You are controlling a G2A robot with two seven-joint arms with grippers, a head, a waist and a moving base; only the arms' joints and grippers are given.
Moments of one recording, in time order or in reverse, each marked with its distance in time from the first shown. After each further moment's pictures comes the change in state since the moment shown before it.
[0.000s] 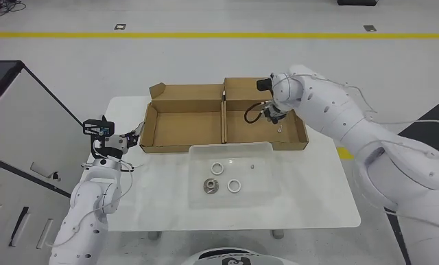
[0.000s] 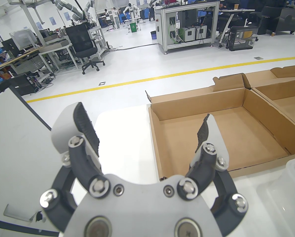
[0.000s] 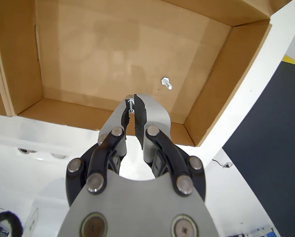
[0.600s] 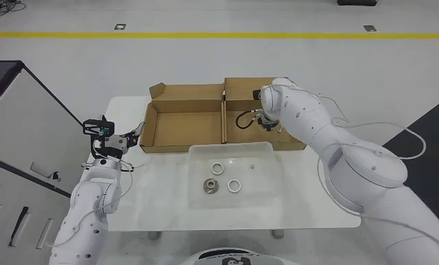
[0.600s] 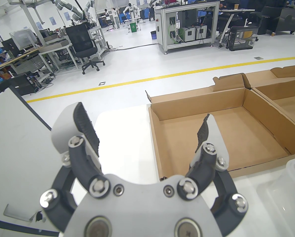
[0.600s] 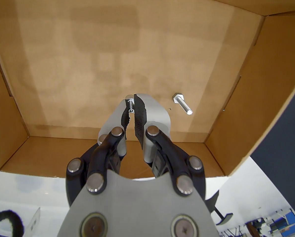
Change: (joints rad) left arm 0.000 0.000 0.000 0.000 0.000 0.000 0.000; right arm -0.041 -0.230 -0.027 0.381 -0.002 -0.038 -0.097
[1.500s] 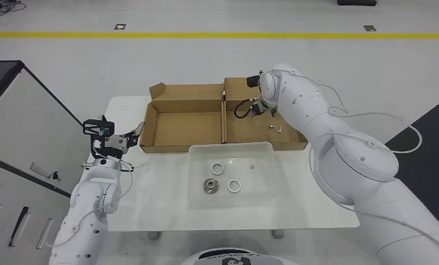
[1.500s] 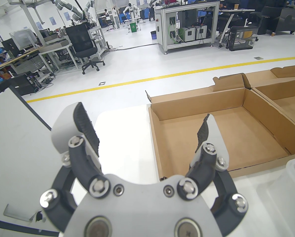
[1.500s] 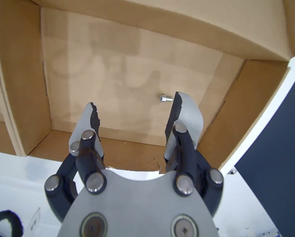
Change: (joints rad) left arm 0.000 0.000 0.000 0.000 0.000 0.000 0.000; right arm 0.098 -0.090 0.057 0.163 -0.044 -0.250 -0.025
